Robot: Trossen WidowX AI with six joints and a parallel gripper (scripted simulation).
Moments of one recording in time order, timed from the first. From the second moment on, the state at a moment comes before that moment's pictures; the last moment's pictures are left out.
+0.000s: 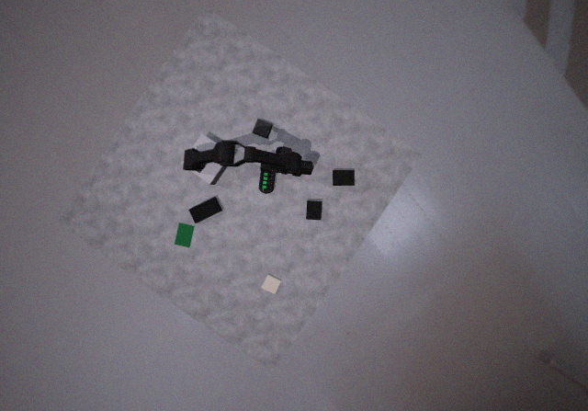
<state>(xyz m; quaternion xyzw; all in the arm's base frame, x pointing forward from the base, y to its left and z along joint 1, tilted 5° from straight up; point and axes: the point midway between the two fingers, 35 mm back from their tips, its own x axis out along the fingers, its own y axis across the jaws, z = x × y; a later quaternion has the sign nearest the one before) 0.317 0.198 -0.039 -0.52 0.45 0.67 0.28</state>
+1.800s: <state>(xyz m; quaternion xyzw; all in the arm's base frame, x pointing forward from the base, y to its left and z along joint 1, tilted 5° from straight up) 0.313 0.079 0.026 -0.59 0.35 0.63 0.35</state>
